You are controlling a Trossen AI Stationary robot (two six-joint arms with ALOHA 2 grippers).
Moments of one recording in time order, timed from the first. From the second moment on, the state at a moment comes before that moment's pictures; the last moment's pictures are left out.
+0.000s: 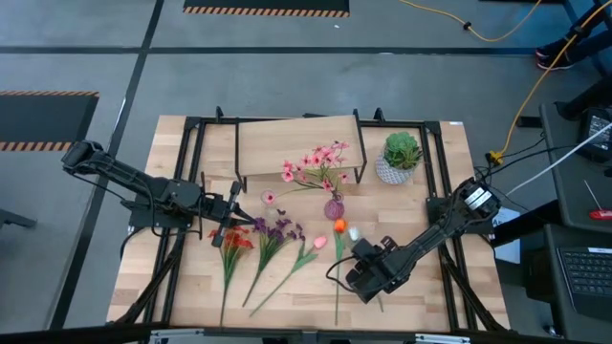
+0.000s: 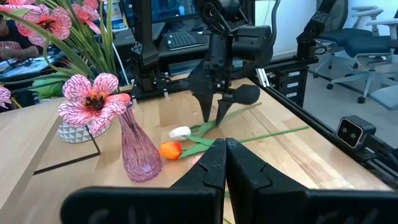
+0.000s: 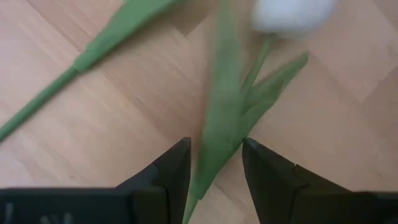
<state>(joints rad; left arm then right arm) -0.31 0.72 0.28 0.31 -0.11 0.09 0.66 1.90 1.14 -0.81 0.33 1.46</state>
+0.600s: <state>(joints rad) -0.31 0.72 0.28 0.31 -0.11 0.09 0.65 1.93 1.15 -0.81 0.30 1.46</state>
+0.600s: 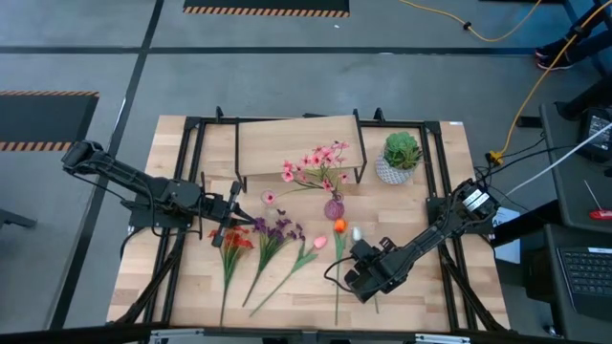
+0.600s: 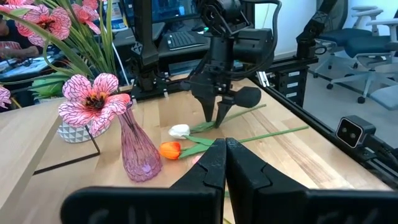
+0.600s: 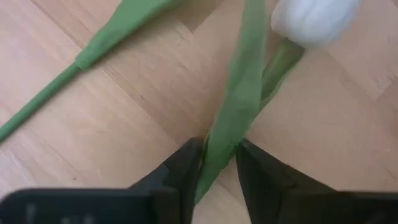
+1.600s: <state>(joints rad) -0.31 0.72 0.28 0.31 -0.11 0.09 0.67 1.94 1.32 -1.17 0.26 1.55</state>
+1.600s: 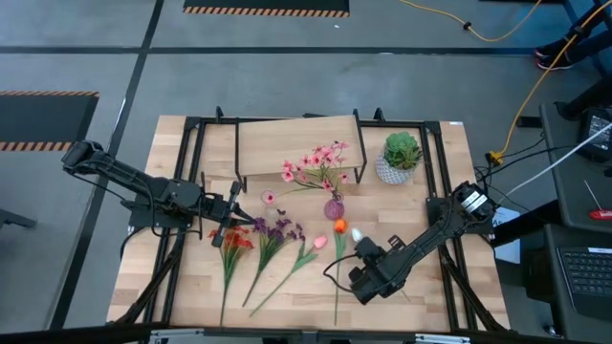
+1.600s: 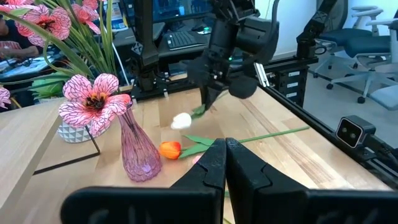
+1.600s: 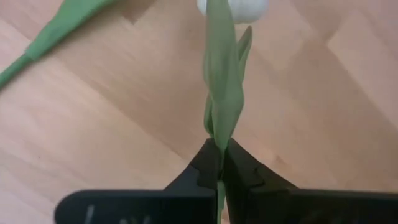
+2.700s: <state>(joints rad) -0.31 0.72 0.28 0.31 -0.11 0.09 0.71 1.66 1.37 -1.09 0.57 1.10</state>
